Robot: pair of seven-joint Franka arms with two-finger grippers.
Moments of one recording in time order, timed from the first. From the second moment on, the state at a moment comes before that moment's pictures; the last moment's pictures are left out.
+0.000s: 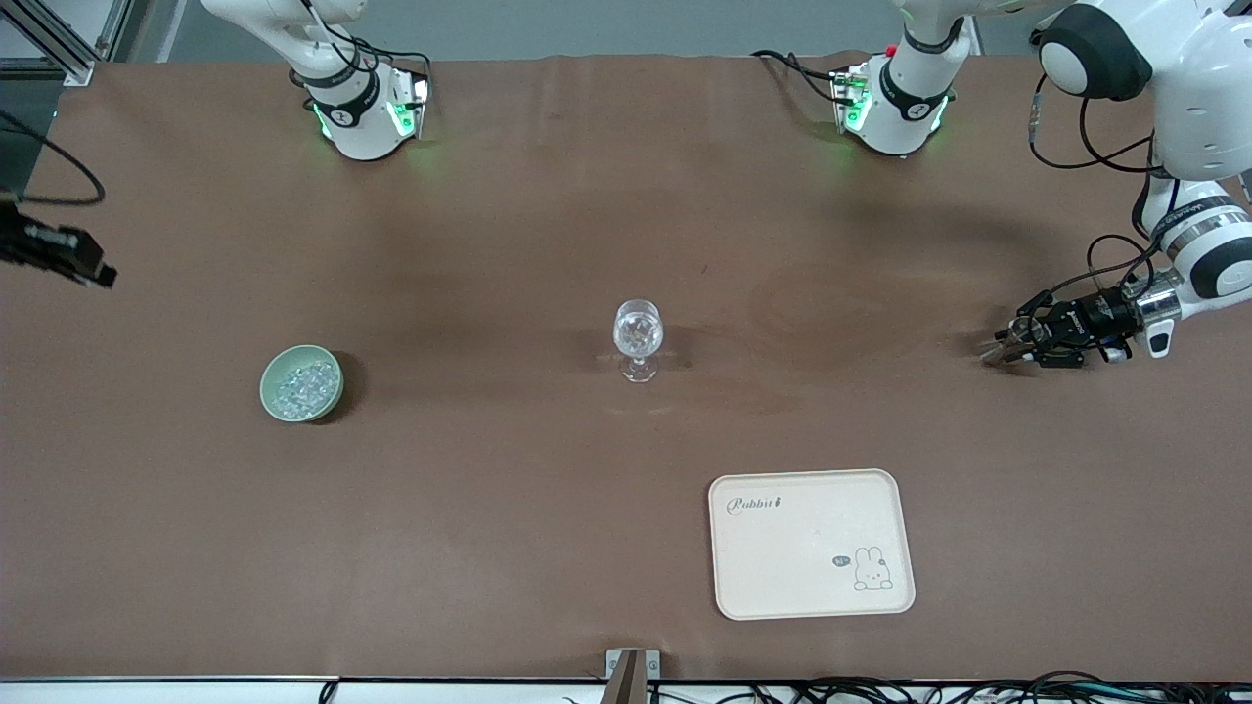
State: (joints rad) left arm -0.02 0.77 0.70 -1.99 -1.30 1.49 -0.24; right arm -0.04 0.00 -0.04 -1.51 0.03 1.47 0.08
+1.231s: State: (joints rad) left arm -0.01 0.39 0.51 -2.08 -1.25 1.48 -0.63; right arm -0.04 -0.01 -0.03 -1.52 0.03 1.47 0.08
